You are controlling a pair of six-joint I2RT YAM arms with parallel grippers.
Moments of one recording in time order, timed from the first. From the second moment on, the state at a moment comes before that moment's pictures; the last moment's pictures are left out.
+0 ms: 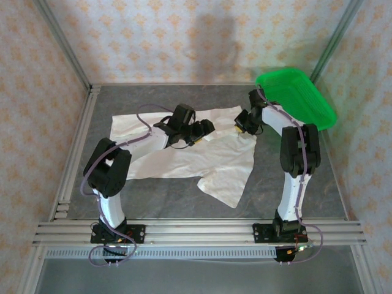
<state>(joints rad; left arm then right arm) -0.53 1.85 1.27 -0.17 0.32 -1.03 0.15 2.02 1.51 -0.66 -0.33 0.86</state>
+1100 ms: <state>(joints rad) -0.54 2.08 1.46 -0.21 0.25 -0.95 0.12 2.06 1.51 -0.66 -0.35 0.86</state>
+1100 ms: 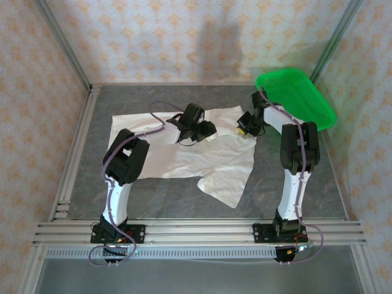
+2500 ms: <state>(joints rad) -0.59 2.23 1.76 -0.64 0.12 -0.83 0.12 2.07 1.51 -0.66 -0.35 0.86</state>
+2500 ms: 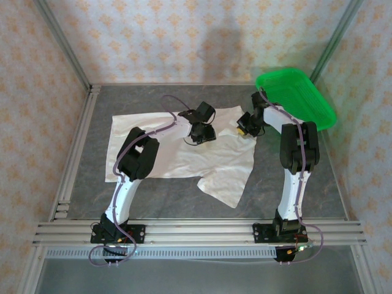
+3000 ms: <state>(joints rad) -0.59 2.30 1.83 -0.68 0.09 -0.83 0.12 2.07 1.51 -0.66 -0.36 0.86</state>
